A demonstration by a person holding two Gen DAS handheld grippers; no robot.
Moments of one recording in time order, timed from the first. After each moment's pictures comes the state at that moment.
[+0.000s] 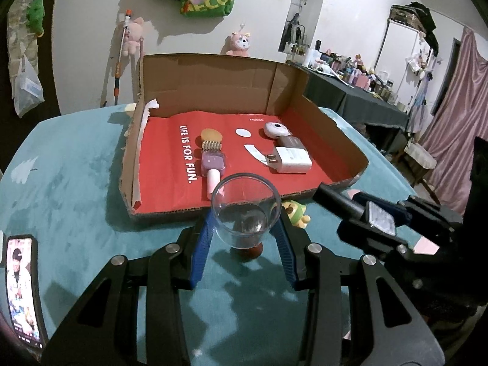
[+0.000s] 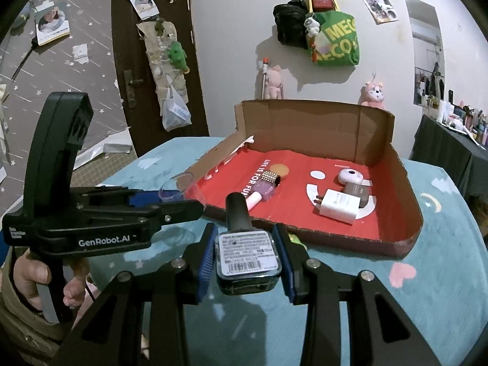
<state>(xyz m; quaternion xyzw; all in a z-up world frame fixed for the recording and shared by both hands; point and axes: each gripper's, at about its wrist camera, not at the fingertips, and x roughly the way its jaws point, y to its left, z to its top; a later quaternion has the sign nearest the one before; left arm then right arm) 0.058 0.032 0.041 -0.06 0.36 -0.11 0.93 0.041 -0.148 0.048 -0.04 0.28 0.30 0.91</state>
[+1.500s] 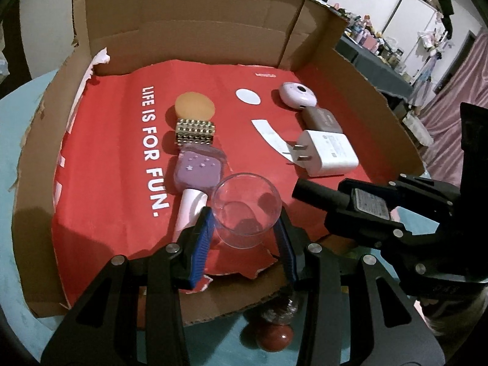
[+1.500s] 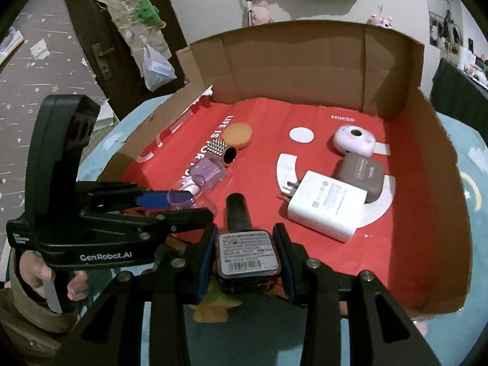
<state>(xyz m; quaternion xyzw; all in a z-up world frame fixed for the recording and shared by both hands) 0.197 0.016 -0.023 -0.06 0.48 -0.15 0.86 0.185 -0.152 -0.001 -0.03 0.44 0.32 0.84</state>
